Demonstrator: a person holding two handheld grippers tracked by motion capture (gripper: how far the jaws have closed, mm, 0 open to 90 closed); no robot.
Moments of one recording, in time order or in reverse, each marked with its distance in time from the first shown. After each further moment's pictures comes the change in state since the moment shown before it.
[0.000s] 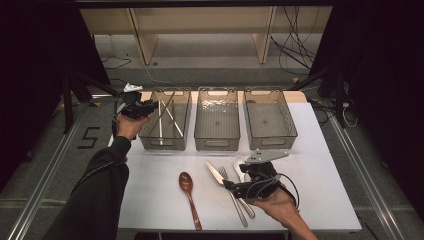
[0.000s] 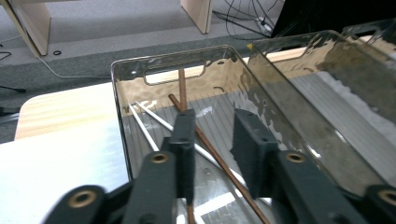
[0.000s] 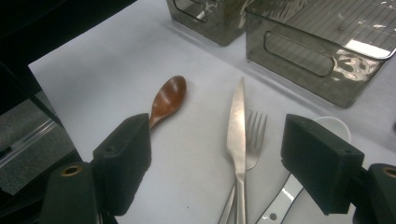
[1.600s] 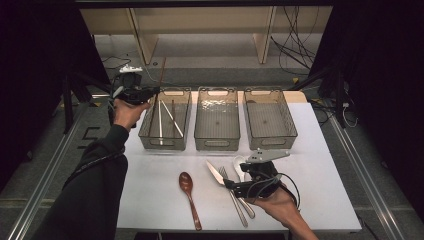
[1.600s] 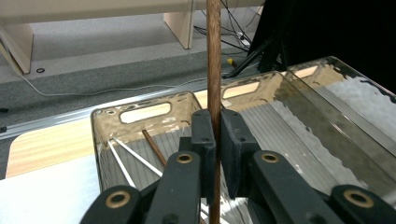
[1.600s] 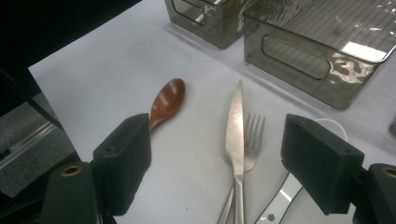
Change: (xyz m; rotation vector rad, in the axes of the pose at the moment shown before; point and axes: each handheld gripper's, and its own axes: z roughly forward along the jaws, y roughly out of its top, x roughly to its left) left arm -0.029 0.057 -0.034 -0.029 -0.044 0.022; right arm 0.000 0.001 -0.002 -0.007 -0.003 0.000
